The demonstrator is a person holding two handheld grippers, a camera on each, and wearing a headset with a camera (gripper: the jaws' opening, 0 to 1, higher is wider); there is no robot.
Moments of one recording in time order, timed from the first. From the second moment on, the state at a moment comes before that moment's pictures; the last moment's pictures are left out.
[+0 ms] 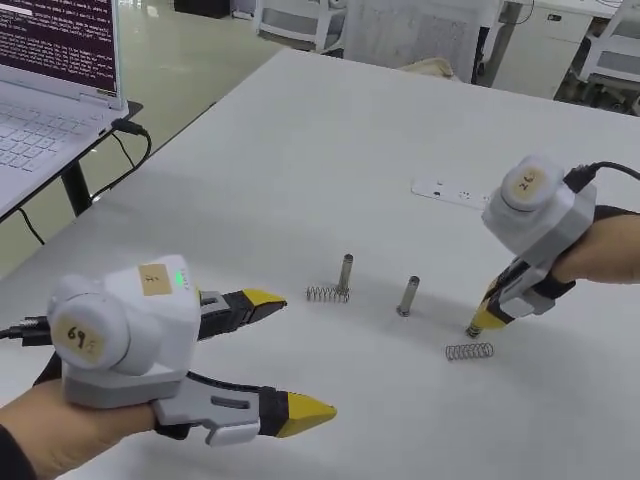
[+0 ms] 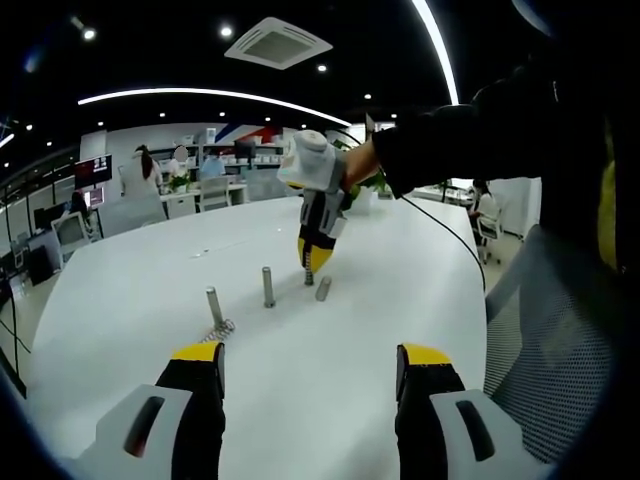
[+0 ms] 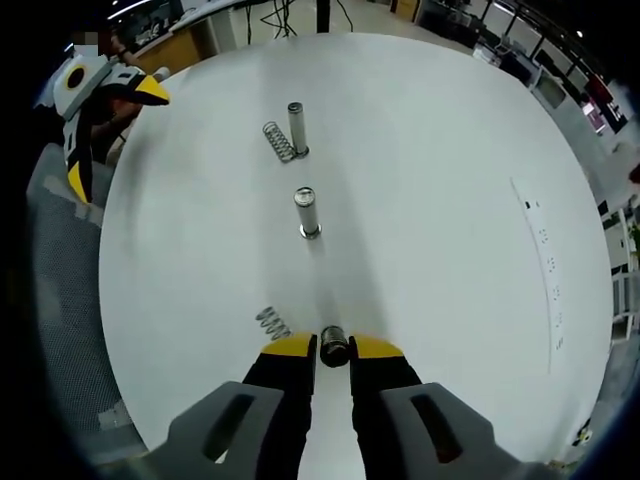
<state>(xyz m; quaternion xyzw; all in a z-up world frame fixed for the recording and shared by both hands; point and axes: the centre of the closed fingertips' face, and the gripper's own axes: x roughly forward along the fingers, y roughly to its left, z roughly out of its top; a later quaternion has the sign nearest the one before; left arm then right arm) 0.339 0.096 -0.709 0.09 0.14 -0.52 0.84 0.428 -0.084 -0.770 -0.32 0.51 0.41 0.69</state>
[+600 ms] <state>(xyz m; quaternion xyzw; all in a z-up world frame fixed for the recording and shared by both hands) 0.340 0.094 -0.710 0.09 0.14 -0.52 0.84 0.427 -0.090 -0.763 -0.31 0.49 0.41 0.70</state>
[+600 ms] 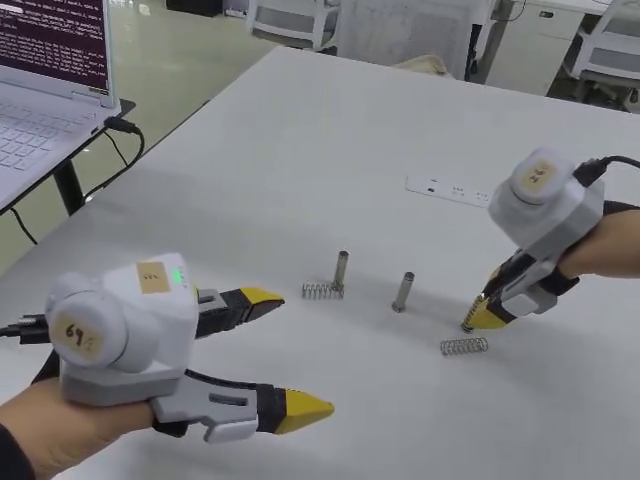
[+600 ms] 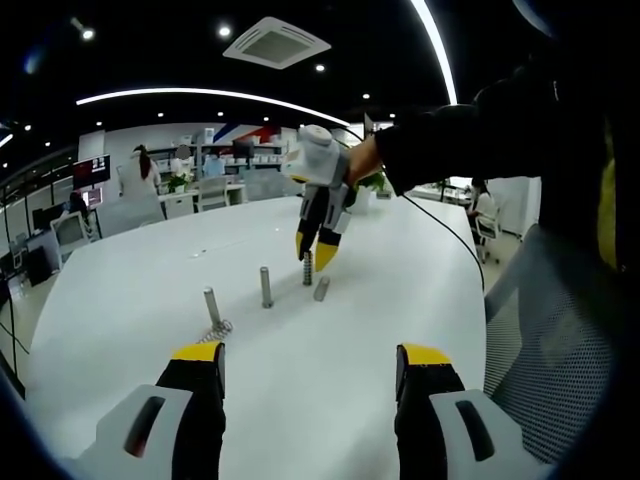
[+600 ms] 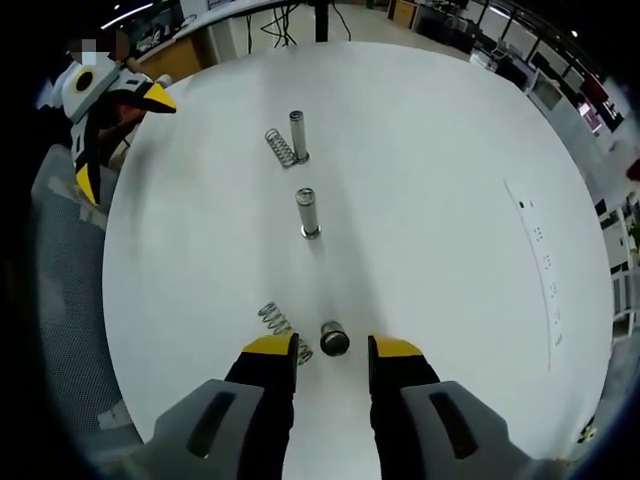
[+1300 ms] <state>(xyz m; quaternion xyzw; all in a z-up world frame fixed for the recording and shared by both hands) 0.339 0.090 -0.708 0.09 0.14 -0.53 0.83 0.411 -0.102 -0.765 -0.30 0.50 0.41 0.71</state>
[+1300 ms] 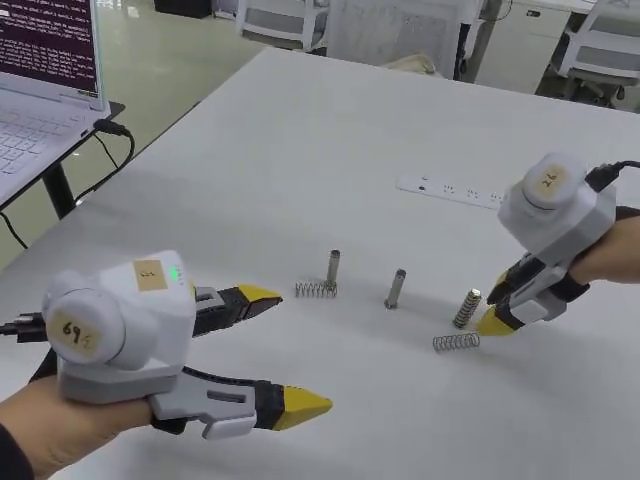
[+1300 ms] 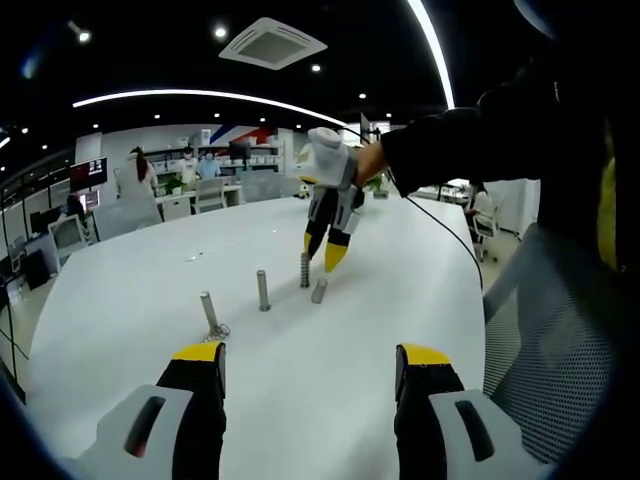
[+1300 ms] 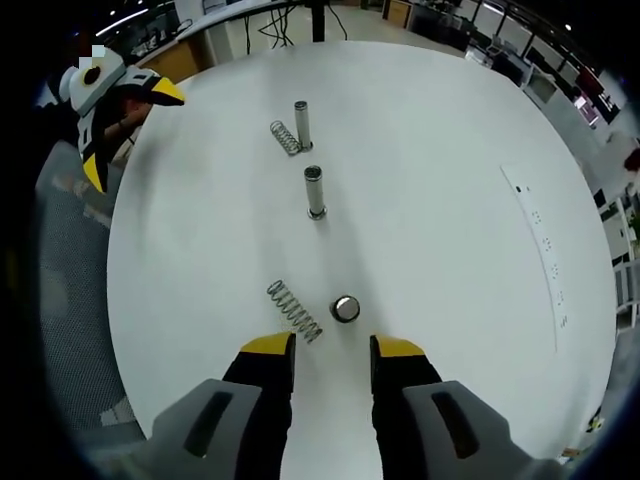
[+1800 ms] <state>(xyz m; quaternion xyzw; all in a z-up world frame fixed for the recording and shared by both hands) 0.338 0.090 -0.708 0.09 0.14 -0.53 0.83 0.399 -0.094 -0.779 -0.28 0.50 0.42 0.70</state>
